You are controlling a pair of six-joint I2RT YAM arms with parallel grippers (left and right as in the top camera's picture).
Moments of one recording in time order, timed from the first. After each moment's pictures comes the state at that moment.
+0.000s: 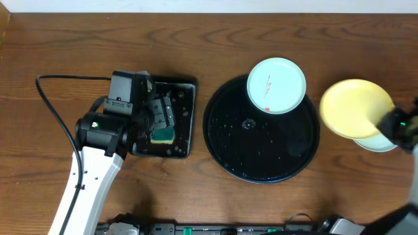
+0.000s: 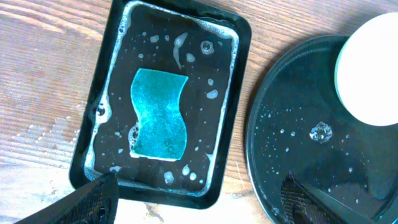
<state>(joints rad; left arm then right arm) -0.21 1.21 1.18 -1.00 0.04 -0.40 -0.66 1.46 1.07 -0.78 -0.16 0.25</state>
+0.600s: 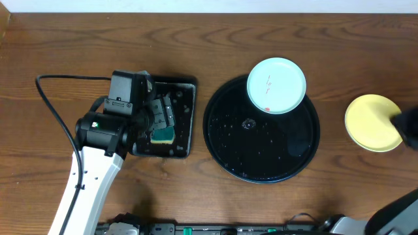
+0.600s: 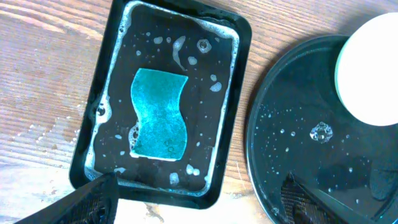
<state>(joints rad) -0.21 1.21 1.18 -1.00 0.04 -0.40 -0.69 1.52 1.13 -0.71 -0.31 0.30</state>
